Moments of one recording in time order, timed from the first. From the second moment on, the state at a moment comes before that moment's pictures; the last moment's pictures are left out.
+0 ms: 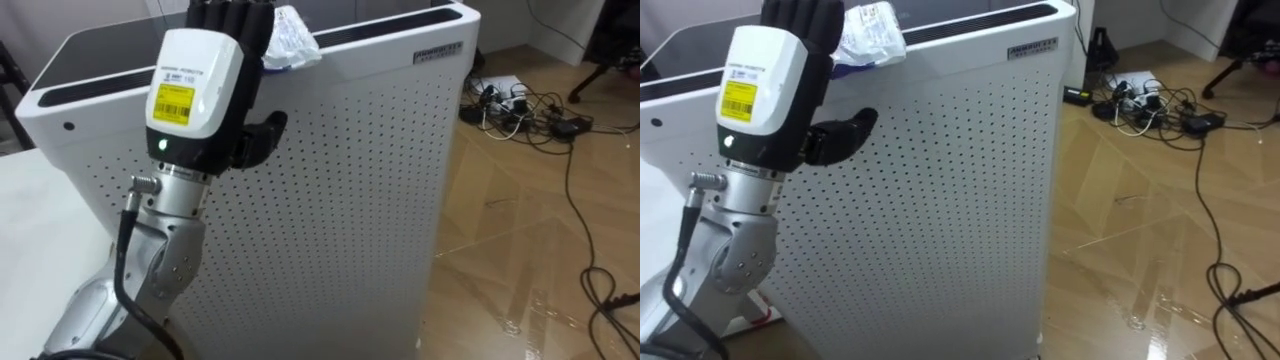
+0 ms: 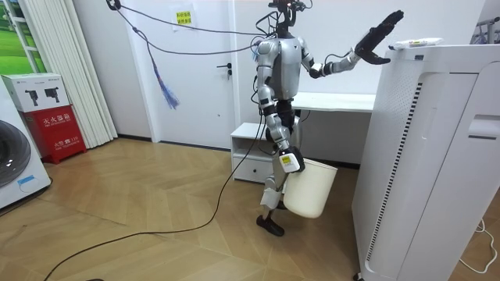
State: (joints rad) left arm -0.47 0.45 -0.27 0.04 0.85 -0.13 0.54; right arm 0.00 -0.30 0.21 1.08 0.20 -0.06 0.11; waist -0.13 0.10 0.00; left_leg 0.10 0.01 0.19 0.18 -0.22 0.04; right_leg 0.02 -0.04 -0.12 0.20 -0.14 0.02
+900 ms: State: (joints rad) left arm -0.49 0.46 -0.28 0.18 0.82 -0.09 0.42; right arm 0.00 -0.31 0.19 1.09 0.20 -0.03 0.11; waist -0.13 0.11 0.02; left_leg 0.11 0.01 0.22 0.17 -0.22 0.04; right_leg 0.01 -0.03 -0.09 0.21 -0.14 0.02
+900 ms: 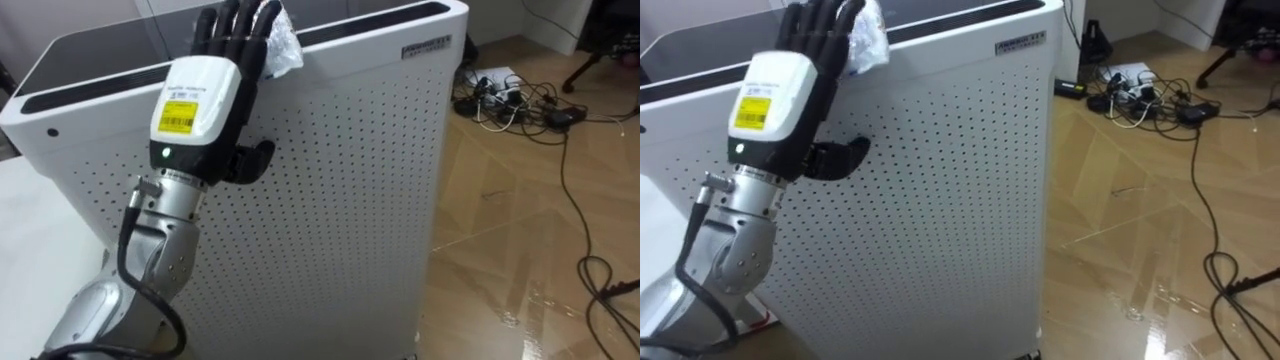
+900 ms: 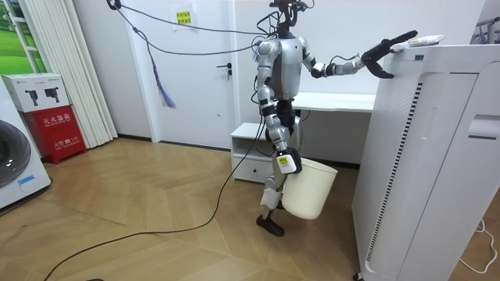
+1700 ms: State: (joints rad) left arm -0.57 0.48 -0.23 0.24 0.74 -0.04 0.37; right arm 0.01 -0.34 0.13 1.05 0.19 0.01 0.11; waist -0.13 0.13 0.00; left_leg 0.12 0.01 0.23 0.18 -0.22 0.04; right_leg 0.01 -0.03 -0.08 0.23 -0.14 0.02
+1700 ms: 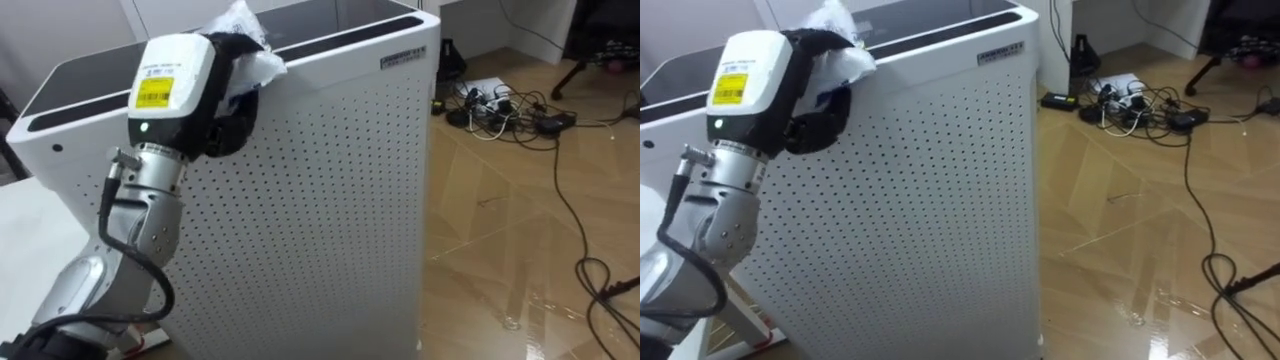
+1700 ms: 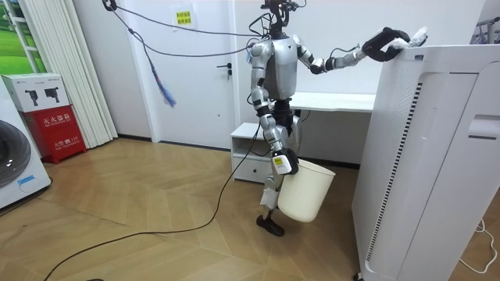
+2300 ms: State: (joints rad) left arm -0.57 0.44 -0.20 0.10 0.33 -0.07 0.41; right arm 0.00 -0.34 0.22 1.05 0.23 0.01 0.10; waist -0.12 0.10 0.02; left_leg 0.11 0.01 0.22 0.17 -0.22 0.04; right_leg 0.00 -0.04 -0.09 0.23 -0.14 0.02
